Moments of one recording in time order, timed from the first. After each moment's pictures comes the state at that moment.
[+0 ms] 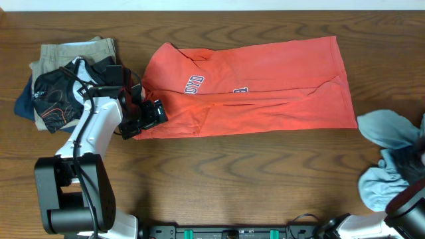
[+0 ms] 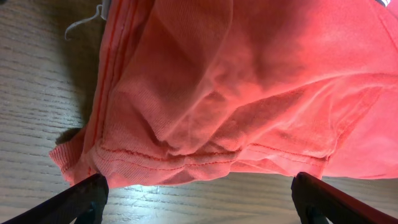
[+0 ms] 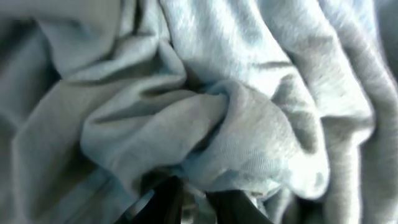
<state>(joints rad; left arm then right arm) 0.04 1.69 1.08 -0.83 0.28 -0.30 -0.85 1.70 0.88 -0.51 0.18 0.49</state>
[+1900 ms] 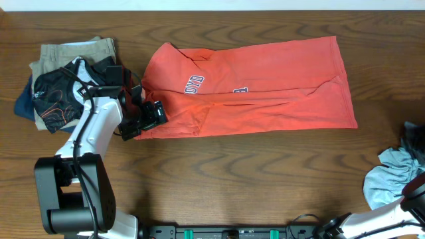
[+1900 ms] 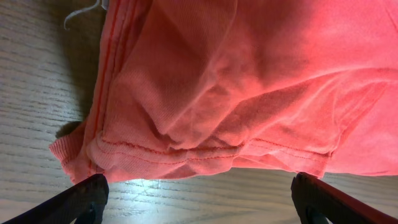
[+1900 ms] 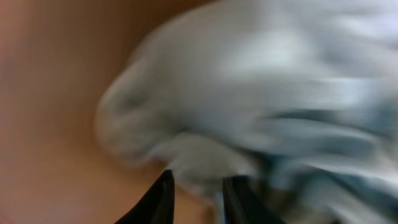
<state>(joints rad) 0.04 1.69 1.08 -0.85 0.28 -0.30 -0.88 1.88 1.09 -0.40 -0.28 0.32</state>
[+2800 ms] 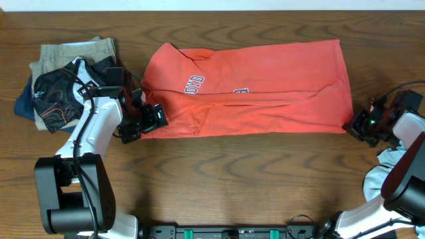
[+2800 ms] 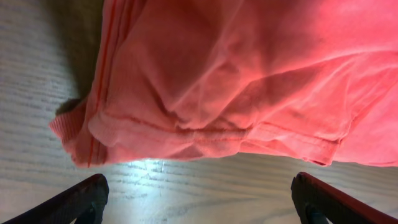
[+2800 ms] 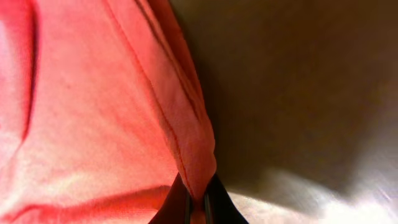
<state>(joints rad) 0.04 1.69 1.08 -0.90 0.28 -0.30 -0.53 1.82 0.98 -0.58 -0.36 0.22</state>
